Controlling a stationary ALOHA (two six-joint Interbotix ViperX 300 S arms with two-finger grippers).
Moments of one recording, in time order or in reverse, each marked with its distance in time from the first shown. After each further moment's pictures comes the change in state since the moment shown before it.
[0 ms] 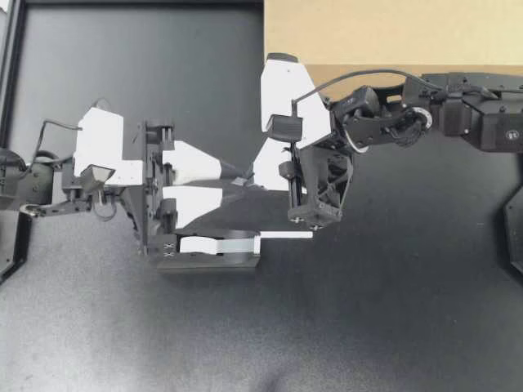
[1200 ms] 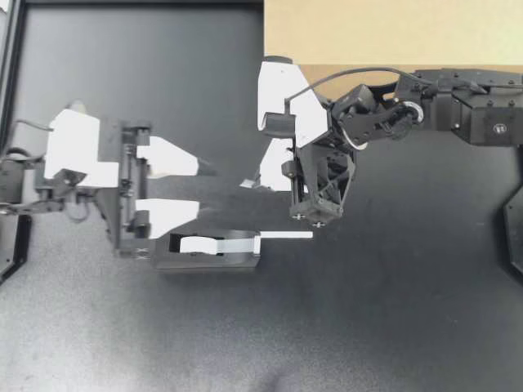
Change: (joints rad) left arm 0.000 -0.094 0.041 0.031 0.095 0.000; right arm -0.023 0.020 0.006 0.006 0.052 0.000
